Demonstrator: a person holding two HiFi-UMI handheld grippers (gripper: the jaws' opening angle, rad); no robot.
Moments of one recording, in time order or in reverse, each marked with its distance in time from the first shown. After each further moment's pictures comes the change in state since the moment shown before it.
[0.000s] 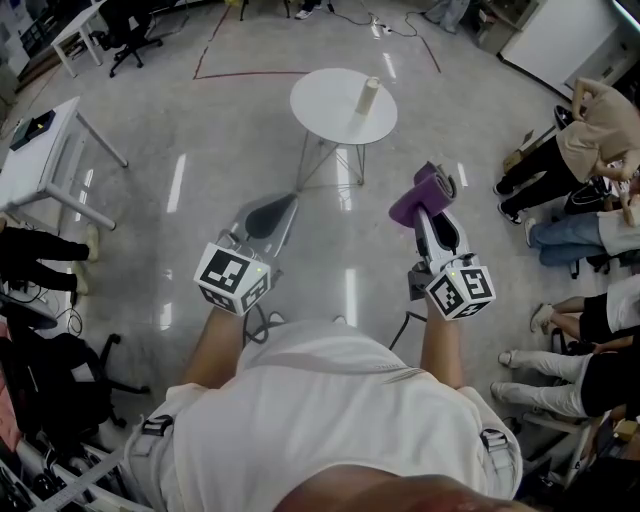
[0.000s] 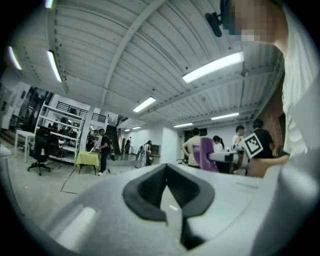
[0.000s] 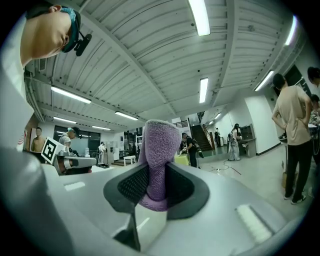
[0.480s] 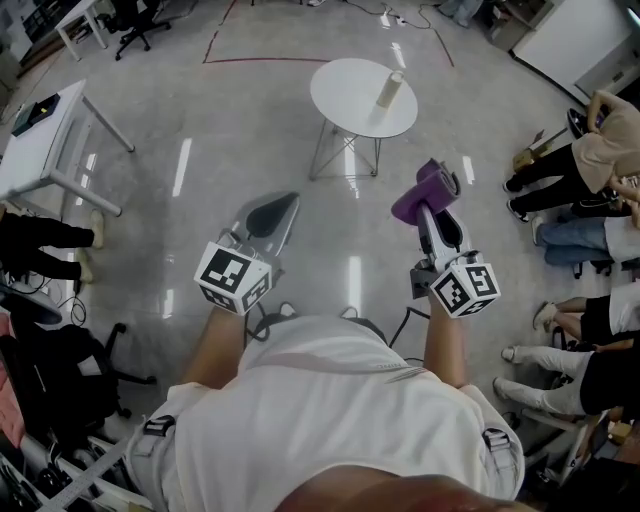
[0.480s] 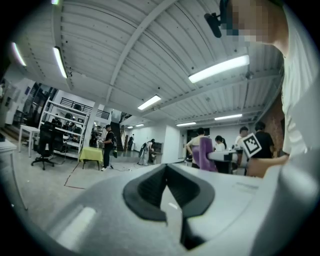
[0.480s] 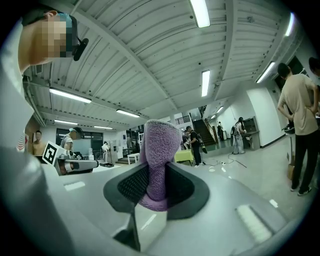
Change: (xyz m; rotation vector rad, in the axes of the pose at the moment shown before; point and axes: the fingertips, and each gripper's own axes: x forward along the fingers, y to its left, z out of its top) left arm -0.050 0.070 -0.019 -0.042 0.020 0.015; right arm 0.057 0.061 -0.028 0.043 0.041 0.026
